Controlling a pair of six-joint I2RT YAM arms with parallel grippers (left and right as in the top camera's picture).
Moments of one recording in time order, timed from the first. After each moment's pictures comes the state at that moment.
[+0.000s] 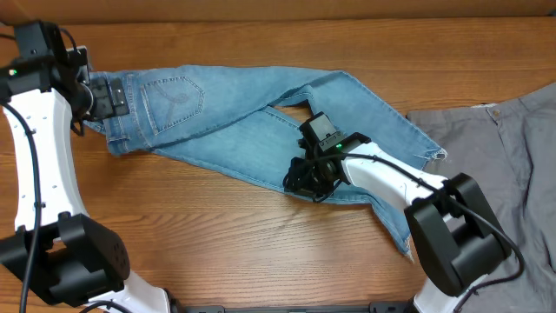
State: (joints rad) left arm 0.32 1.81 1.73 -1.12 -0.01 0.03; right arm 0.56 1.84 1.11 -0.59 -0.46 0.67
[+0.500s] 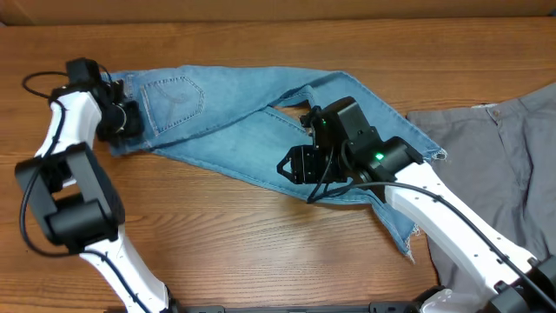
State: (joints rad) left arm 0.32 2.17 1.59 -0.80 0.18 0.02; right arm 0.56 1.49 1.15 -0.67 -0.49 0.53
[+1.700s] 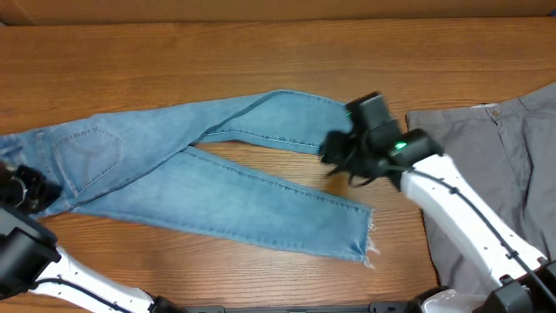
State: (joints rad) left arm 0.90 2.21 1.62 -1.00 0.40 -0.13; right arm 0.36 1.49 1.15 -0.74 -0.17 0.72
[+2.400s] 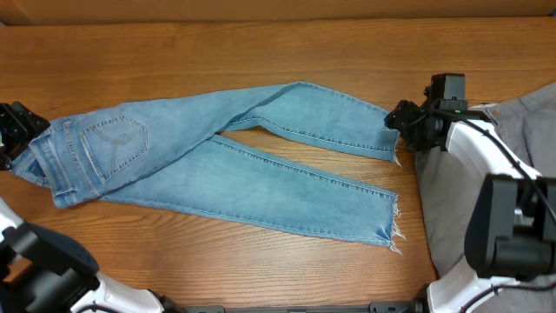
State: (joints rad) left arm 0.76 1.84 1.86 -1.26 0.40 0.01; right arm -0.08 1.85 1.15 -0.42 -0.22 0.55
